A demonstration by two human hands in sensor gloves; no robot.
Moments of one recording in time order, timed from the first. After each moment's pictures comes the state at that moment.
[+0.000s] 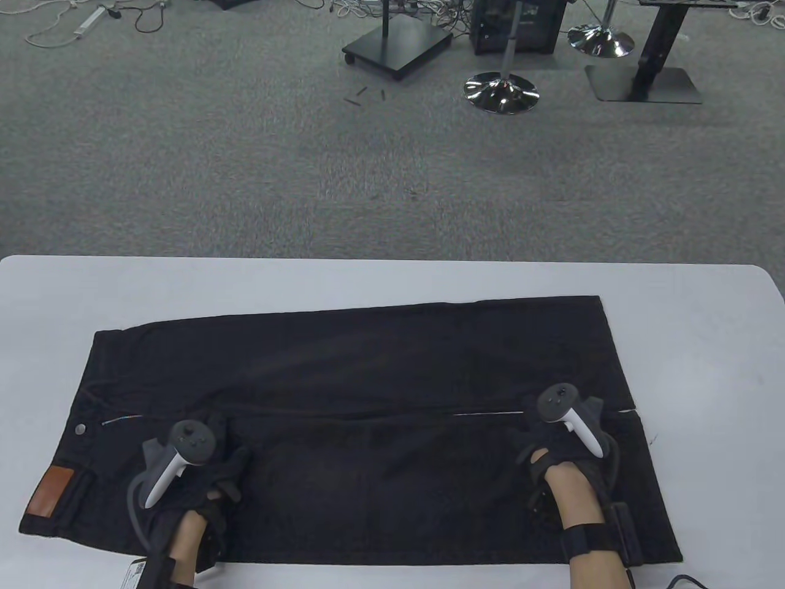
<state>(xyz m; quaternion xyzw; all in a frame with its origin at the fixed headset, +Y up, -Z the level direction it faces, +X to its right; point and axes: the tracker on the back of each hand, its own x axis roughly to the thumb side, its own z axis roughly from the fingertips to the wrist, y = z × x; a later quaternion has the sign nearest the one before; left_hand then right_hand) -0.311 -0.793 -0.294 -0.21 0.13 0.17 0.95 0.249 -0.791 -0.367 -0.15 0.24 0.94 0.17</state>
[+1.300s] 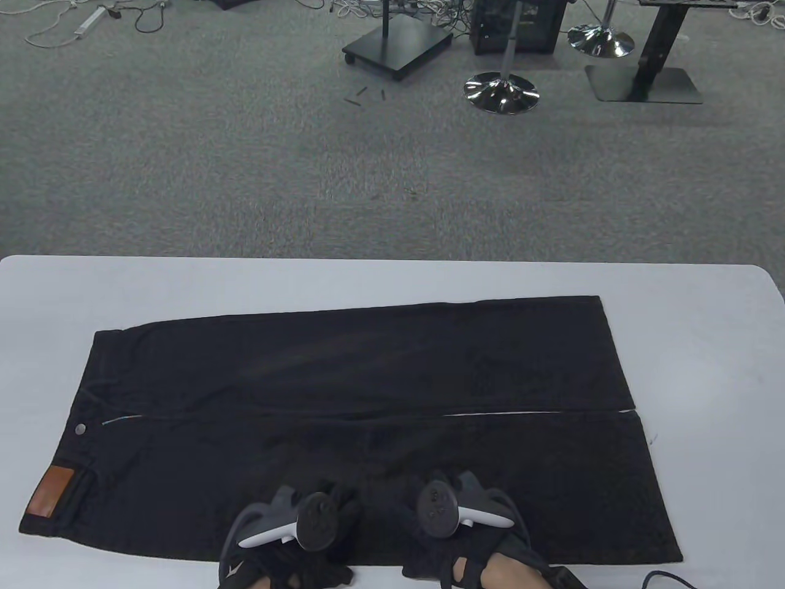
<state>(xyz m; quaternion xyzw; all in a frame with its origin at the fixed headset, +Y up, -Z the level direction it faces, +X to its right) -0.156 -0.803 -0.226 -0.34 -0.22 0.04 0.91 0.086 -0.798 -0.244 0.26 0.34 0.90 0.04</state>
